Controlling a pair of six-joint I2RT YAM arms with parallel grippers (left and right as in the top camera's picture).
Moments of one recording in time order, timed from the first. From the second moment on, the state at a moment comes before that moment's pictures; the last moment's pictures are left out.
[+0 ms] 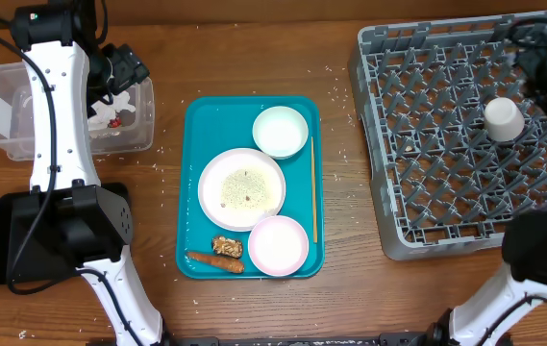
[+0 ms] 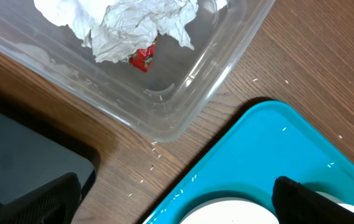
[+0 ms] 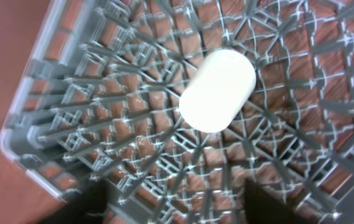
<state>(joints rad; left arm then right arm) 0.14 2.16 2.34 -1.52 -0.05 -0.57 -0.31 1.97 2.23 -1.44 -0.01 0.64</state>
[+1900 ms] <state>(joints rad) -0.08 2.16 2.34 -1.54 0.30 -0.15 -0.07 1.99 2.37 -1.51 -0.51 0.37</state>
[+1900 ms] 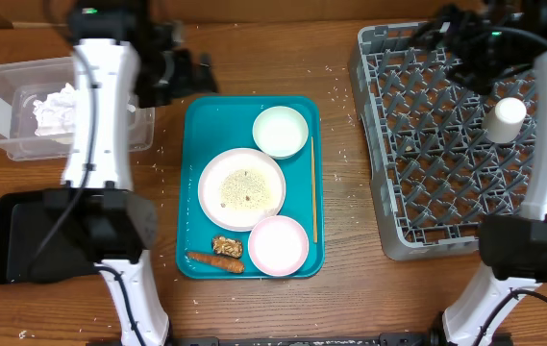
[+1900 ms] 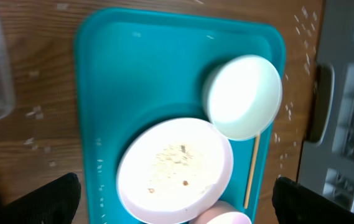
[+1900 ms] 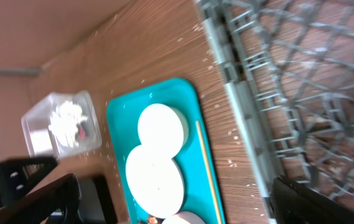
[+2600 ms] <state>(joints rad) -0.25 2.17 2.33 -1.53 0.12 -0.29 0.00 1.99 2.37 -1.63 -0.49 0.36</state>
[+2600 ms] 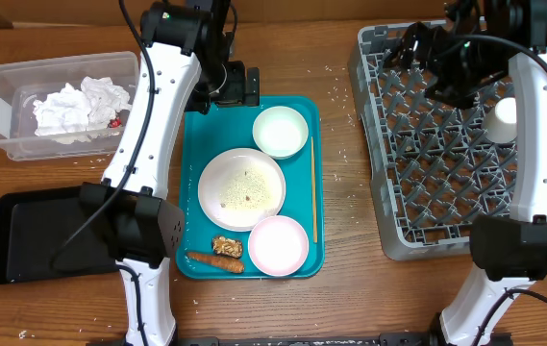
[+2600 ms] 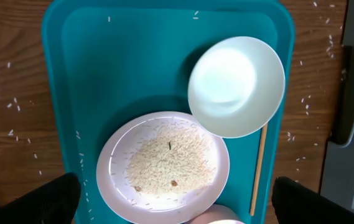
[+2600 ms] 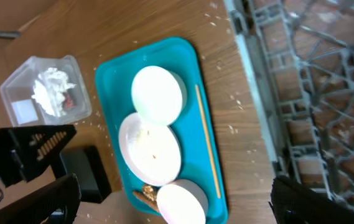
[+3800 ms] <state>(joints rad) 0.24 1.98 2.37 -1.69 -0.05 -0.41 0.67 2.49 2.37 -1.13 0.12 0.66</state>
